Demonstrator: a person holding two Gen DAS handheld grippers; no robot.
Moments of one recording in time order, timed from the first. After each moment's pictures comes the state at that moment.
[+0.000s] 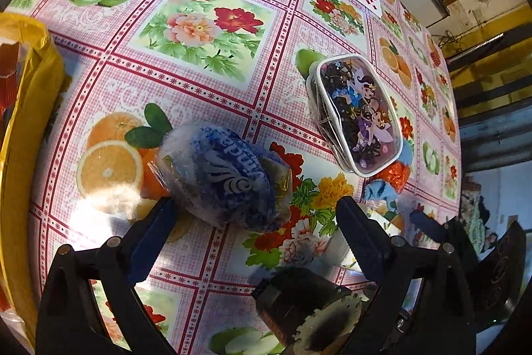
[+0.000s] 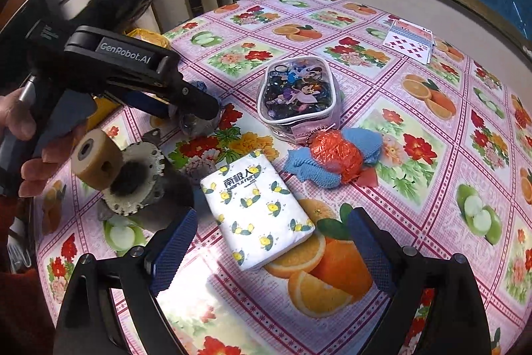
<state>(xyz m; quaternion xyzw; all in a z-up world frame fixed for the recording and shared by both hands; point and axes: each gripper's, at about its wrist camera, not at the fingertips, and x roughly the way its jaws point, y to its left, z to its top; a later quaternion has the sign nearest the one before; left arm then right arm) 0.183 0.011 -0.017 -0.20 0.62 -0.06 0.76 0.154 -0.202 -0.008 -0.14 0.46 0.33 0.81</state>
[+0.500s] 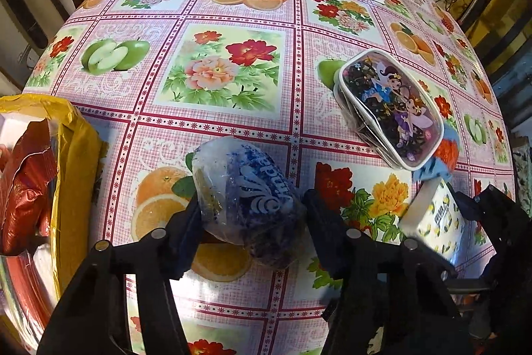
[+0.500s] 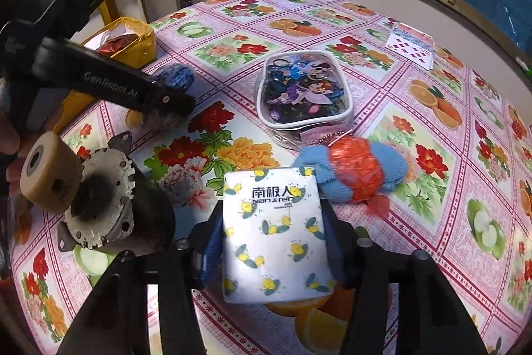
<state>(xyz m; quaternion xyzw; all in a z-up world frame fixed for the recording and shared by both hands) 0.185 0.018 -0.016 -0.06 0.58 -0.04 0.81 0.159 -0.178 -0.025 -0.16 0.46 0.29 0.82</state>
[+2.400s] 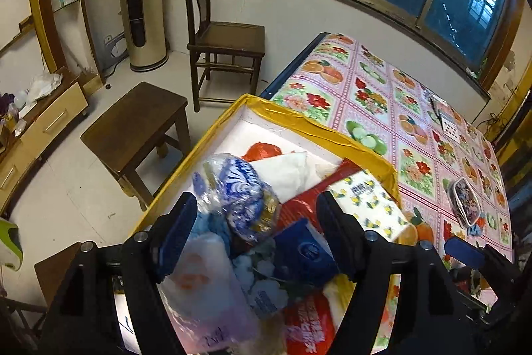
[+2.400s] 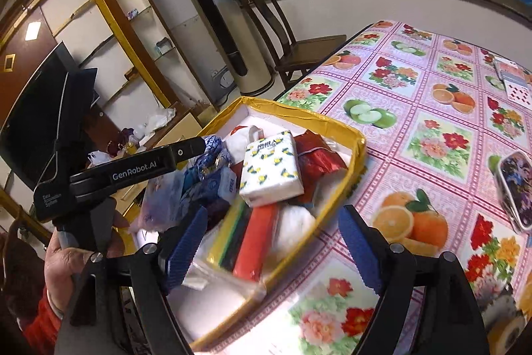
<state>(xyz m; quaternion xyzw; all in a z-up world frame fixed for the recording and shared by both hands) 0.065 0.278 0.050 -0.16 0.42 0.12 0.89 0.099 0.048 0.059 0.01 0.43 0.37 0.82</state>
